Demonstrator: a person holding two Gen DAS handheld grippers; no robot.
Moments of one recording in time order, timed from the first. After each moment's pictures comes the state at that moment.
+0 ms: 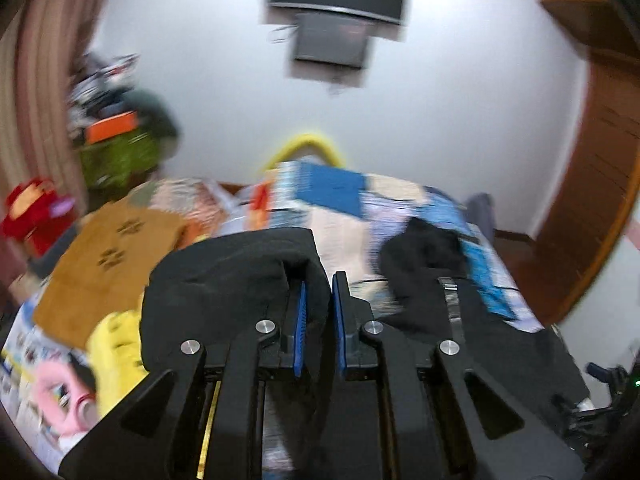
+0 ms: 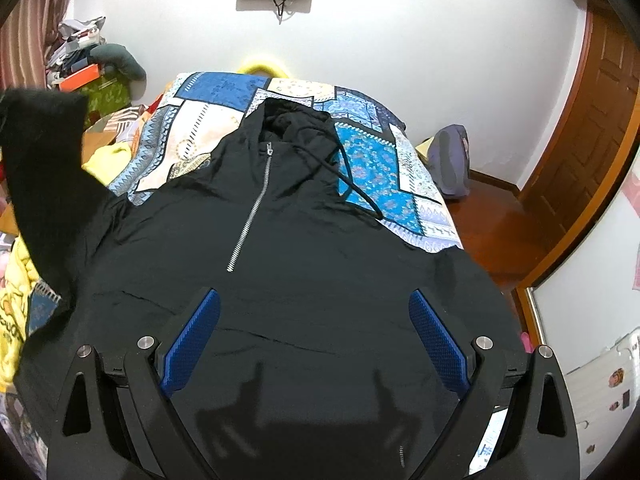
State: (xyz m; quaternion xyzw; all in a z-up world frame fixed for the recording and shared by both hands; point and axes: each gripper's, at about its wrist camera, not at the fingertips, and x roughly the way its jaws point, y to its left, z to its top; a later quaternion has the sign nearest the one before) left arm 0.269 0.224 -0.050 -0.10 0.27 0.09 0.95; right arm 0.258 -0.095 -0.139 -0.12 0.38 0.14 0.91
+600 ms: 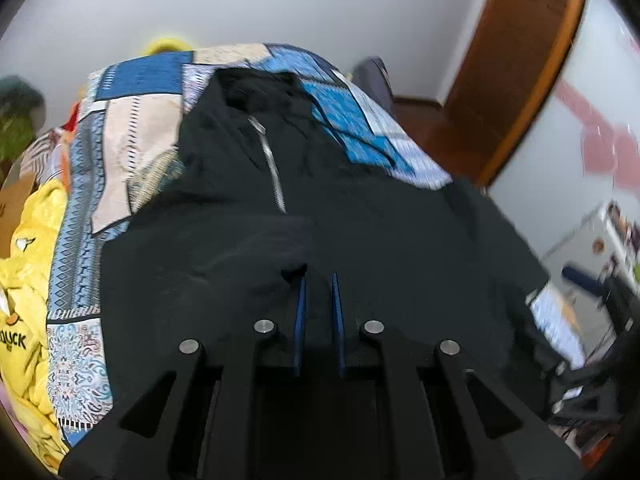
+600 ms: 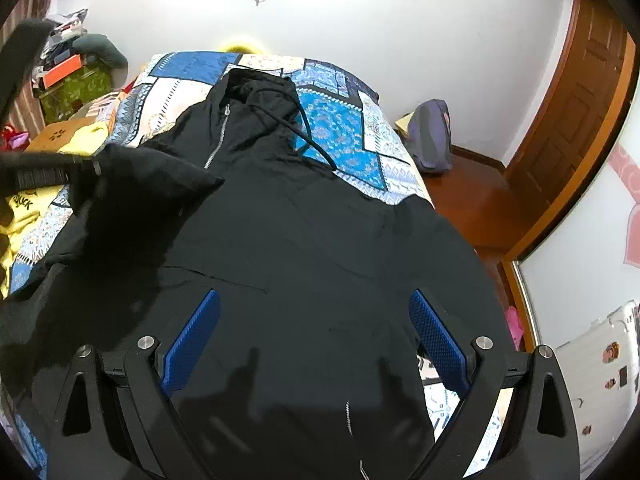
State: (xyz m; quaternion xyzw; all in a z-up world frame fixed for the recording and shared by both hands) left arm 0.329 0.013 -0.186 -0.03 0.45 -0.11 0.89; right arm 0.251 -0.152 -0.162 -0.12 0.41 0.11 0.90
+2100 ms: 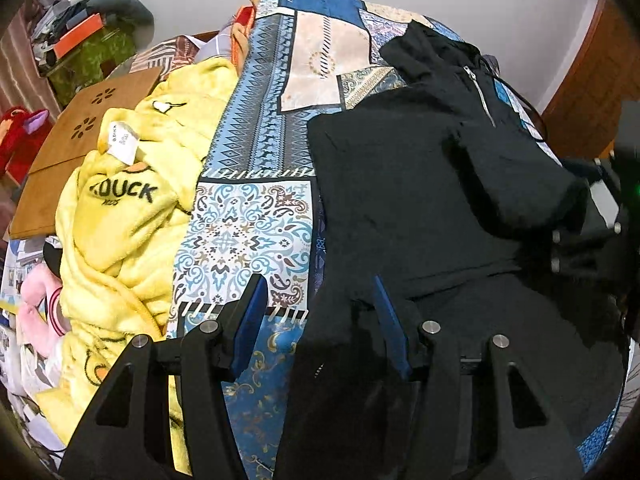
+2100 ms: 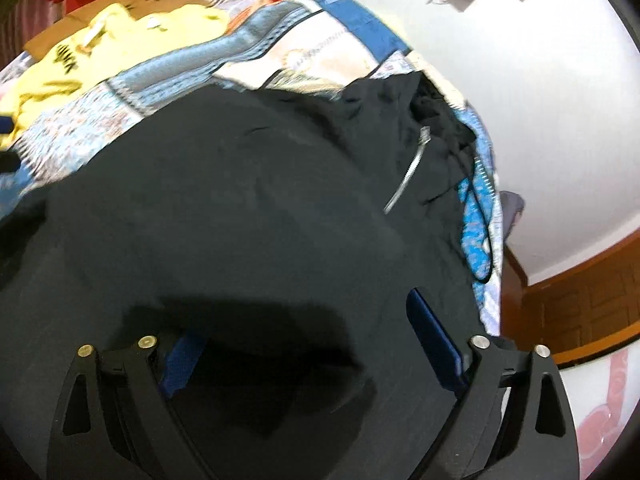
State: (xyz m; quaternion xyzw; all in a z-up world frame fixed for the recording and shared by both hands) left arm 0.216 0.206 -0.229 -0.08 0.50 0.06 0.86; right arm 0.288 0.046 -0.215 -0.36 0.39 0.22 0.82
